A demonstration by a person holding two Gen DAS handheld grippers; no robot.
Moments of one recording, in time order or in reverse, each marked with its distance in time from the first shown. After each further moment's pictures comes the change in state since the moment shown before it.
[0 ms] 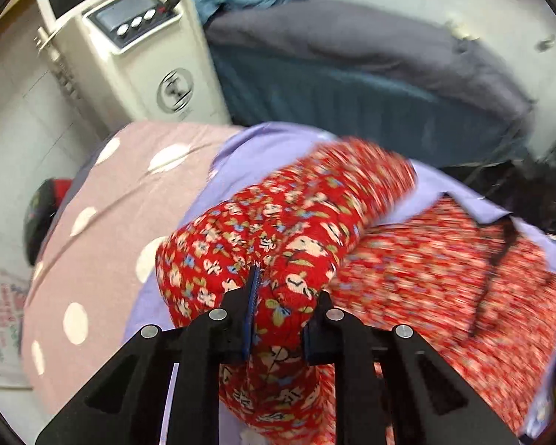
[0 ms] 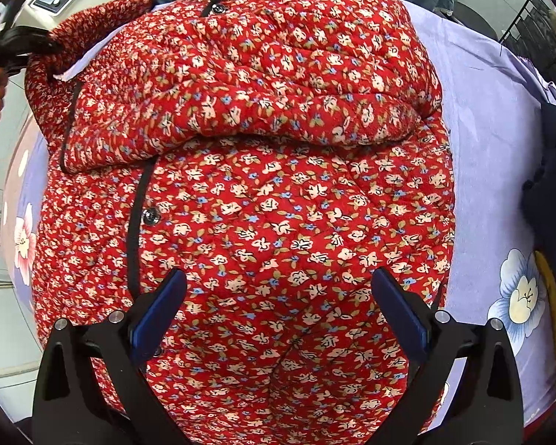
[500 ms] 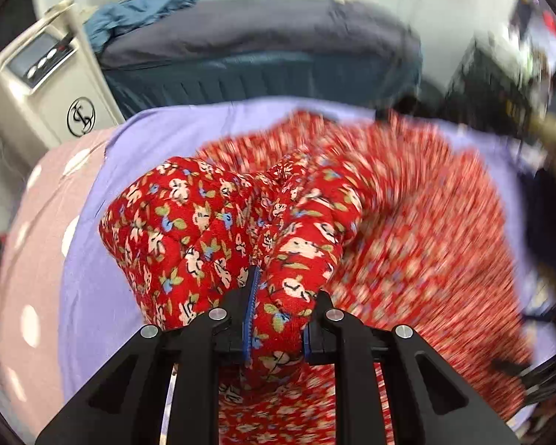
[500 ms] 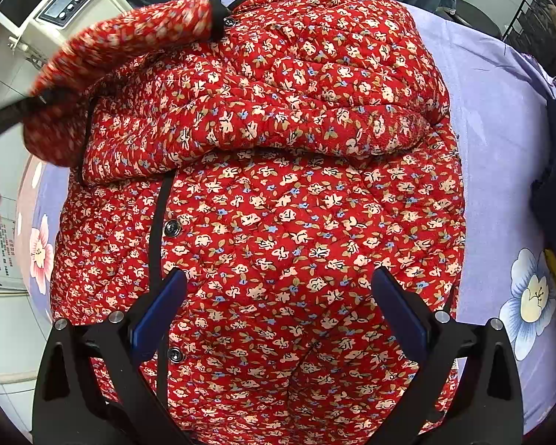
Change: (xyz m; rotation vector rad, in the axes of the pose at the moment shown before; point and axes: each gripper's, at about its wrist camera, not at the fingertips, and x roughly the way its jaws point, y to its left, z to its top) left arm -0.022 -0.098 -0.108 0.332 0.036 -0.181; right arm -0.014 0.002 -0.004 0.030 -0.021 0.058
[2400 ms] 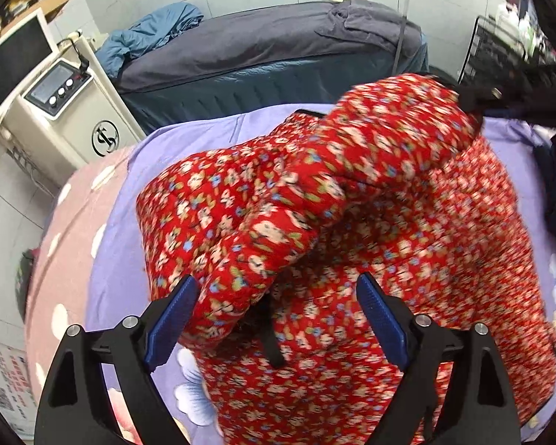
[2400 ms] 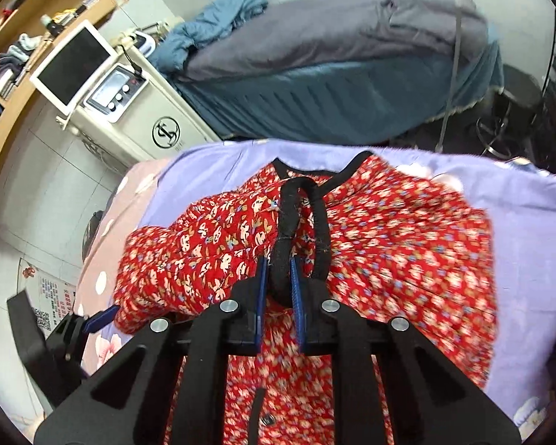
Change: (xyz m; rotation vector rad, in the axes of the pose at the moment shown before) left arm -0.030 -0.033 -0.014 0.004 -0.071 0.095; right arm -0.061 0.029 0.164 -0.024 -0.324 0.207
